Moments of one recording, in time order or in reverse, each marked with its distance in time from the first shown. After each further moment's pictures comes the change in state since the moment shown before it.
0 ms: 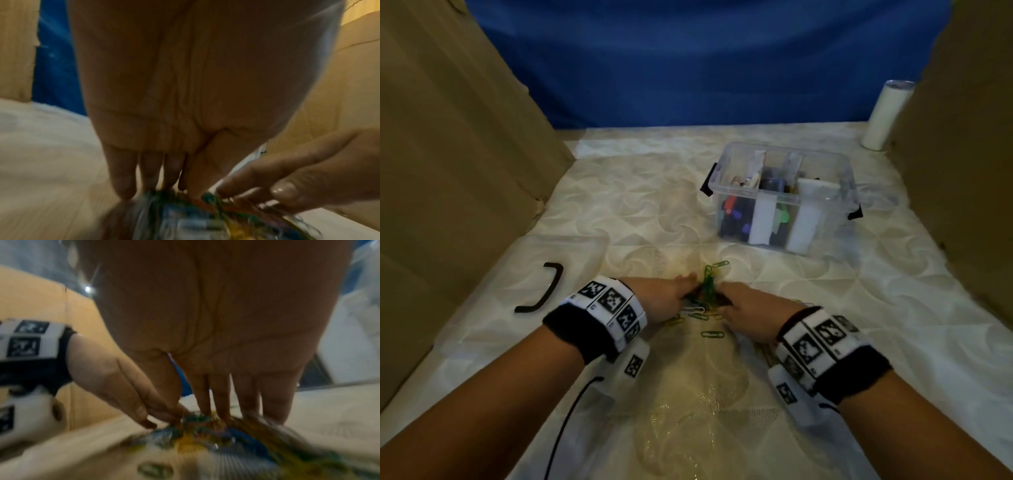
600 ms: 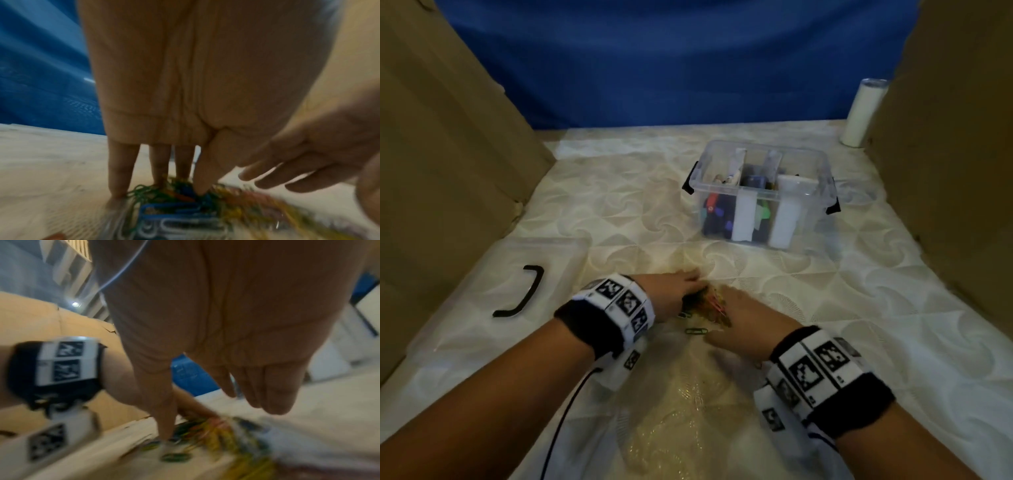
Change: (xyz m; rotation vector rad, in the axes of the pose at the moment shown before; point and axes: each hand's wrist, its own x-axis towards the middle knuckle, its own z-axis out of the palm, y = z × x) left_hand 0.008 0.029 -0.005 0.163 -0.018 0.126; right_hand -0.041 -0.001 0.012 0.057 0.065 0.112
